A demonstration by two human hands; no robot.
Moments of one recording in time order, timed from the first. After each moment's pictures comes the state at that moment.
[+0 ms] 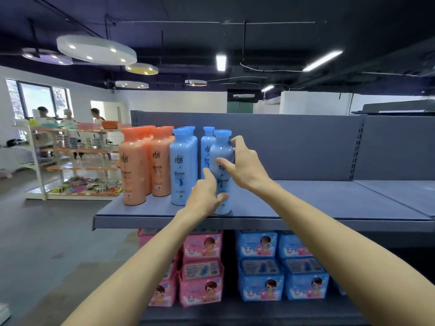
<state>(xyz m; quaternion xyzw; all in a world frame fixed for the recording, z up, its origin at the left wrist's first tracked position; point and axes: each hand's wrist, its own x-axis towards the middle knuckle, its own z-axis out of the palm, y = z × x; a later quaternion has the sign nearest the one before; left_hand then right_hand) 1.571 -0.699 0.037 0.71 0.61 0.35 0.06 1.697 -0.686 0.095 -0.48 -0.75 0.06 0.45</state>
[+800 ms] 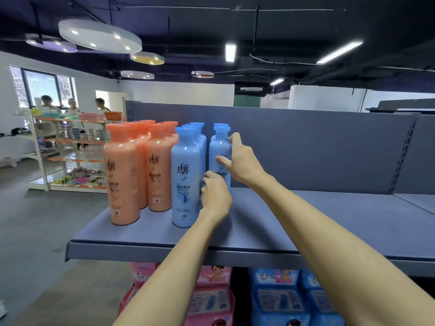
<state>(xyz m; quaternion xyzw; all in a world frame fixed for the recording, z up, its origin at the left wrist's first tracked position) 1.573 -0.554 0.020 0.60 0.72 0.34 0.02 1.652 -0.541 0.091 -0.48 -0.77 0.08 0.41</state>
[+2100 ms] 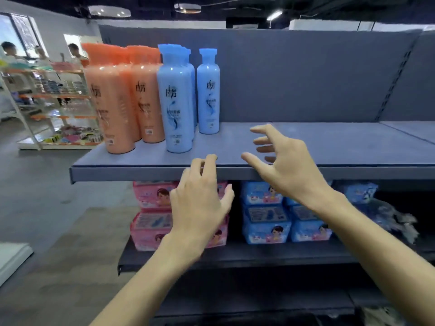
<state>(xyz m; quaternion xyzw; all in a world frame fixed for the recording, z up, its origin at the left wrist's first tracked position) 1.563 -0.765 -0.044 0.68 0.63 0.35 -0.11 1.735 -0.724 -0.003 -0.50 -0.76 0.04 0.41</state>
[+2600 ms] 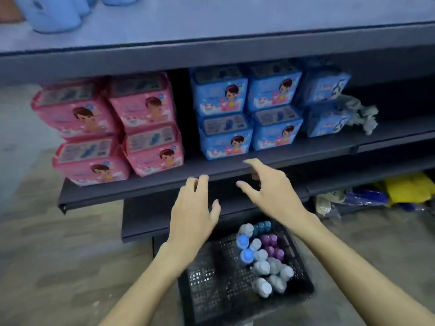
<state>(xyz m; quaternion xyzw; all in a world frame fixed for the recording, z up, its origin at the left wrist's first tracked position) 1.634 -0.803 -0.257 0.77 0.60 0.21 0.10 1.827 -0.791 -0.249 -0.66 -0.70 0.17 0.24</state>
